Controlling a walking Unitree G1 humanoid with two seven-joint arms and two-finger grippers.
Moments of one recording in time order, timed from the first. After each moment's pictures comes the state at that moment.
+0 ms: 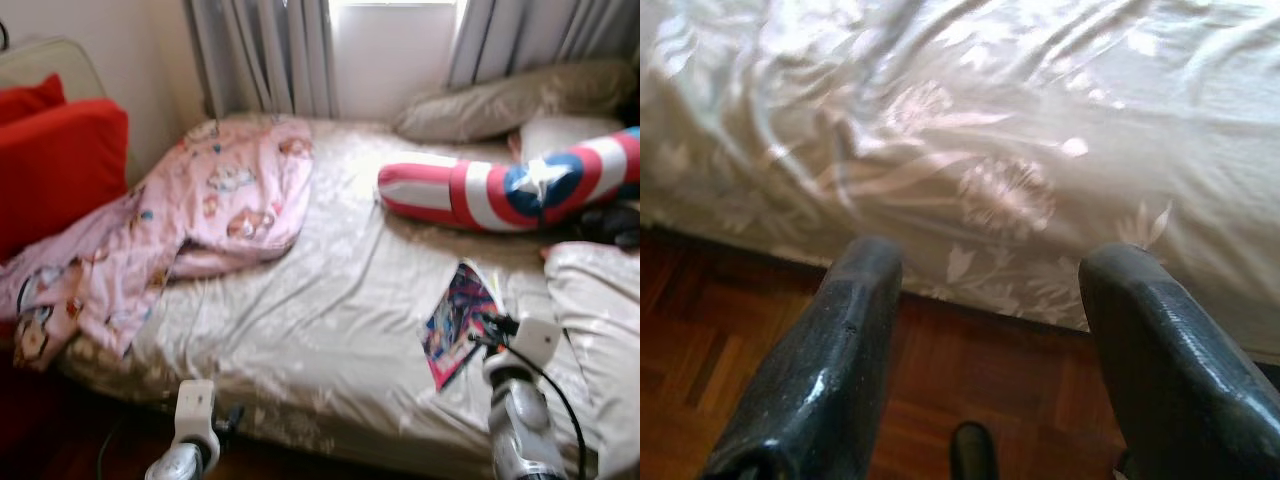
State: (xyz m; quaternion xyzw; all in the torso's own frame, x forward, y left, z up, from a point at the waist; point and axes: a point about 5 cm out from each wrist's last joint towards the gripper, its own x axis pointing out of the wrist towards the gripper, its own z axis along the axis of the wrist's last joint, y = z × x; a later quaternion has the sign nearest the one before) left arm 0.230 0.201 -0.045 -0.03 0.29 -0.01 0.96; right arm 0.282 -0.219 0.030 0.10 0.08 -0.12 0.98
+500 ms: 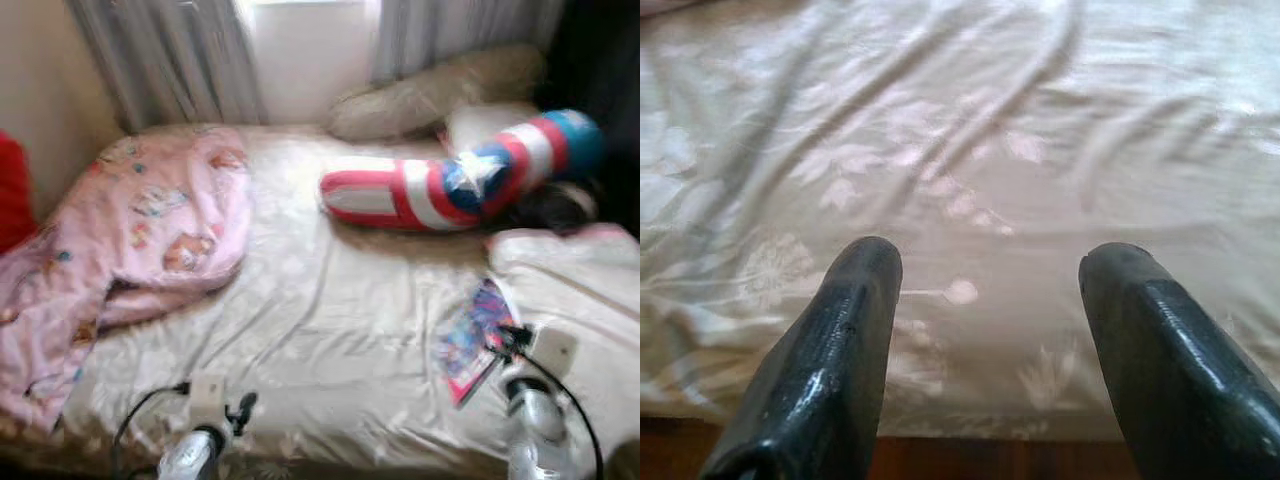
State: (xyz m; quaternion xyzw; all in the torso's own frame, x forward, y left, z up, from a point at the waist) left arm 0.241 0.193 -0.038 -0.03 0.27 -0.02 0.96; right arm 0.279 -0.233 0.028 0.09 0.09 -0.16 0.98
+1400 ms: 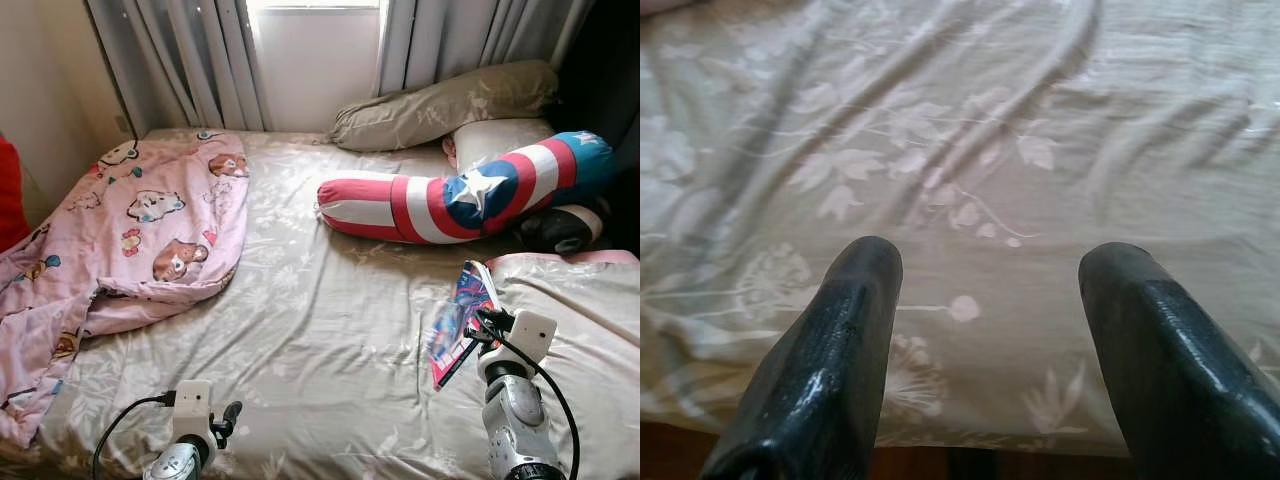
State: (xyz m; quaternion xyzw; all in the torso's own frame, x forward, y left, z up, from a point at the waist) left arm 0.232 0.206 -0.043 -0.01 0.28 0.00 0.96; right arm 0.288 -0.216 0.031 0.10 0.08 -0.13 0.98
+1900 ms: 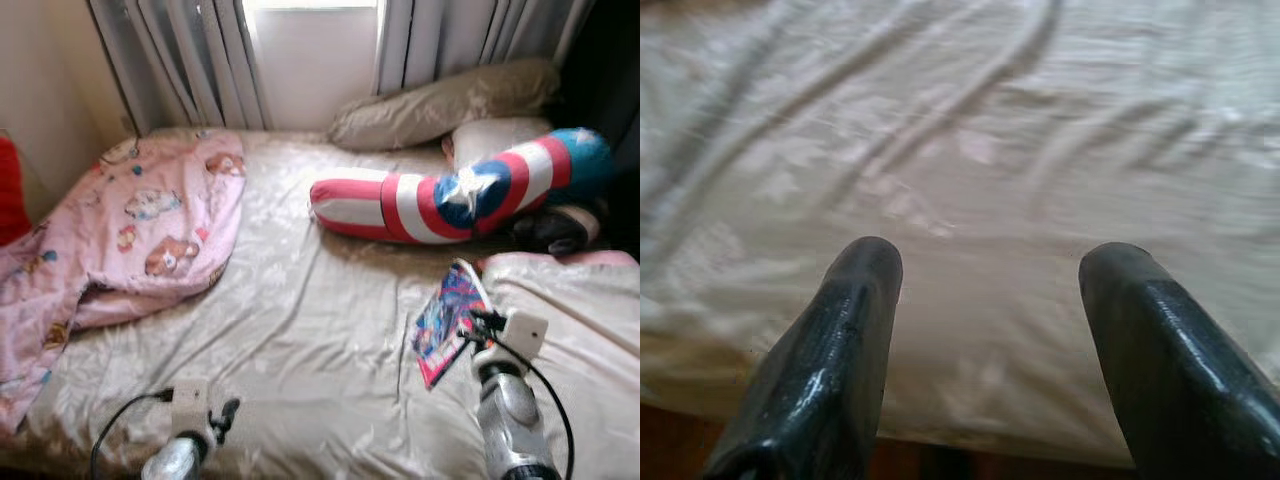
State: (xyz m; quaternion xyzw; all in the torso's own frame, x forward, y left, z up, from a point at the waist) left arm 0.232 0.197 -0.044 -0.02 0.28 -0.01 0.96; right arm 0.284 -0.218 0.027 0.10 0.09 -0.12 0.98
